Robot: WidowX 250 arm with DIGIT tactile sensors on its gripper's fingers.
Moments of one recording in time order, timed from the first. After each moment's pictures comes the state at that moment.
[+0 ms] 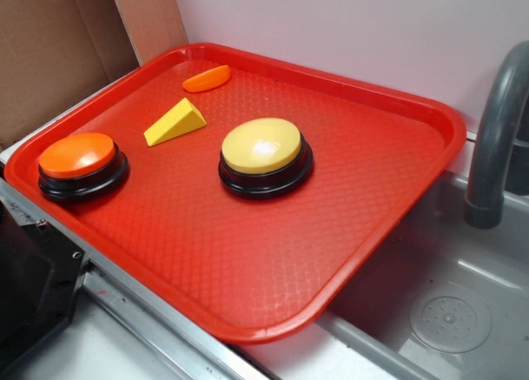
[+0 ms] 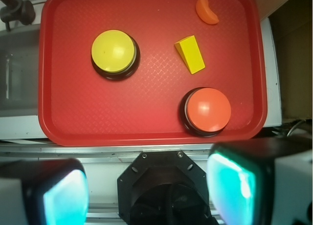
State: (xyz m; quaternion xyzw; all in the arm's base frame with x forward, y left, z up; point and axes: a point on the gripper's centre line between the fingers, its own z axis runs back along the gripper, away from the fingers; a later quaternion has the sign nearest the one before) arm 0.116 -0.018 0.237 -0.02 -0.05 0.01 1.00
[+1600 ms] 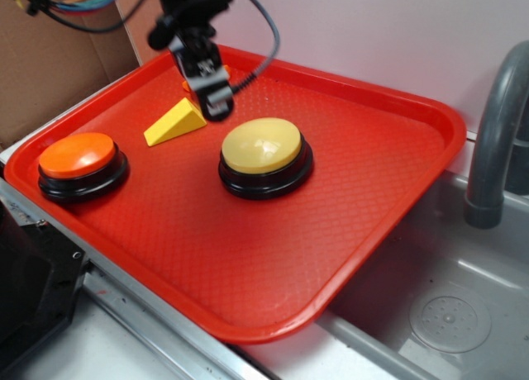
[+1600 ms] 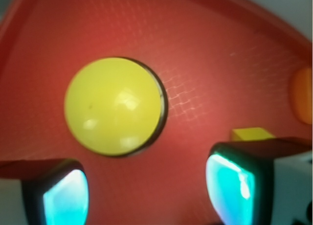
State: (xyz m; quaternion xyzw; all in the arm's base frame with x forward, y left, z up) arm 0.238 -0.040 0.080 -0.02 -0.02 -0.21 0.98
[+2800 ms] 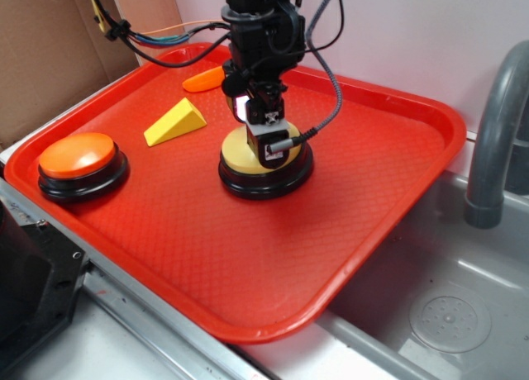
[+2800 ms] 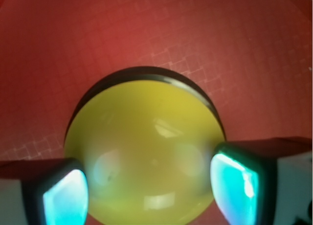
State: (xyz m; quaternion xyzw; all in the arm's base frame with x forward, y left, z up) arm 0.255 -0.071 0.052 0.01 0.03 -0.24 0.97
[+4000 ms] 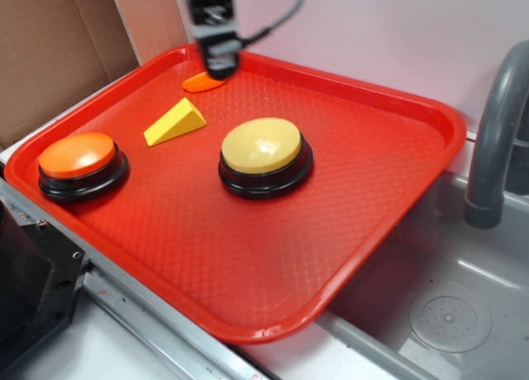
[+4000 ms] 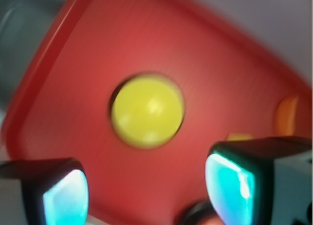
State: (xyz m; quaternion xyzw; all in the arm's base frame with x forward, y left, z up) arm 0.221 -0.050 0.161 -0.01 0.01 -0.23 0.97
